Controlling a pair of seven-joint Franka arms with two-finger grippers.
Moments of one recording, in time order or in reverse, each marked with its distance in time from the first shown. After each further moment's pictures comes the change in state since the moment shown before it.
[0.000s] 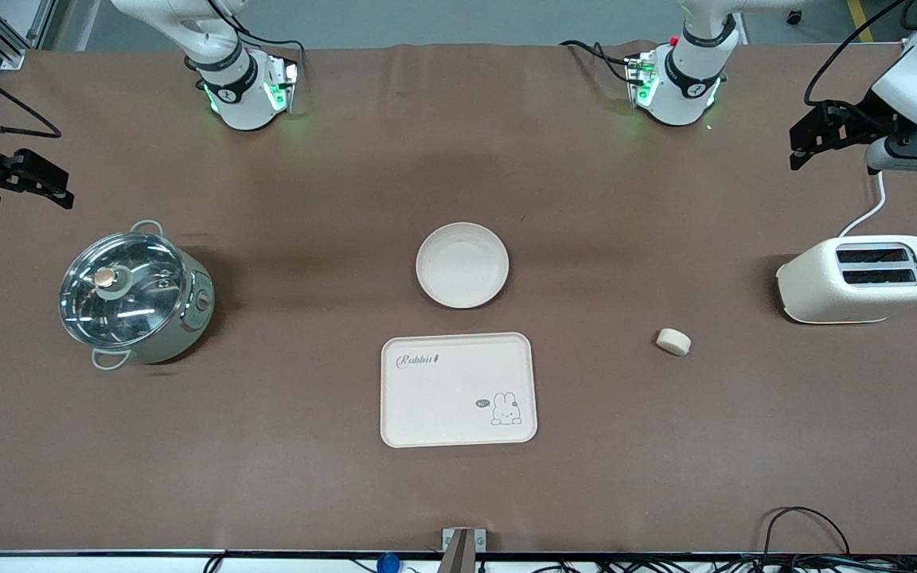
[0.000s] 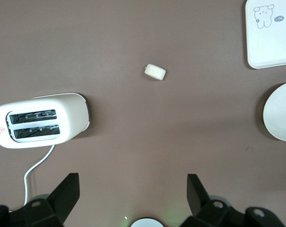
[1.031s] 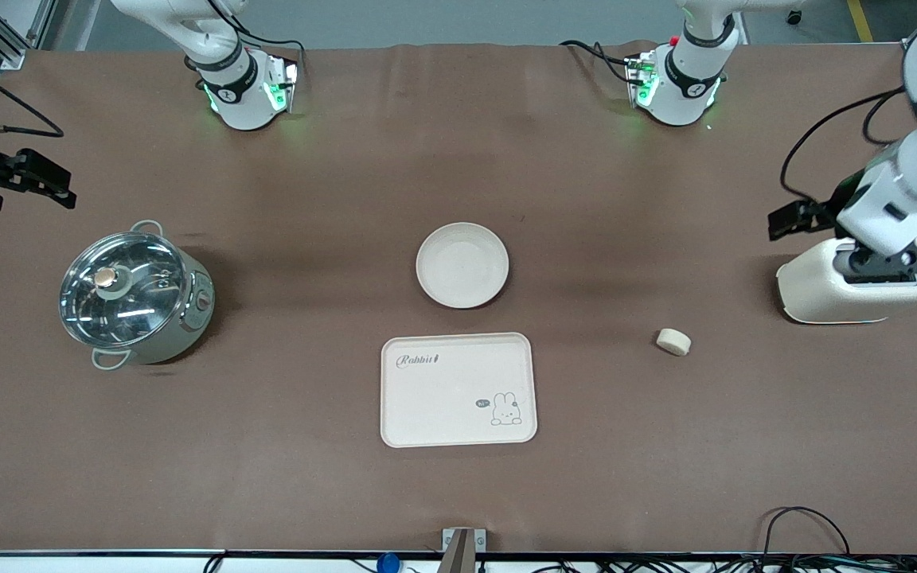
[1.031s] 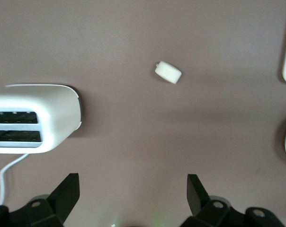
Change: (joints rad) left arm 0.039 0.209 0.004 -0.067 0.000 0.153 -0.137; right arm 0.017 0.000 0.001 0.001 0.004 0.006 -0.003
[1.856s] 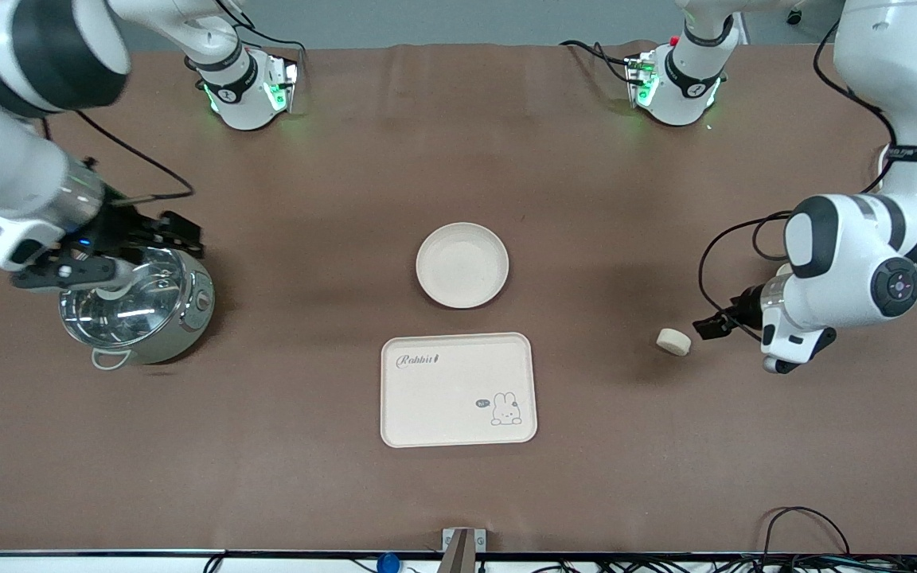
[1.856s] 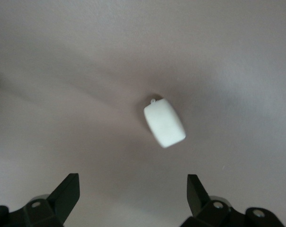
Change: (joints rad) left arm 0.036 0.361 0.000 -0.141 -0.190 0.471 -0.384; right arm 0.213 0.174 0.010 -0.004 0.136 0.184 0.228
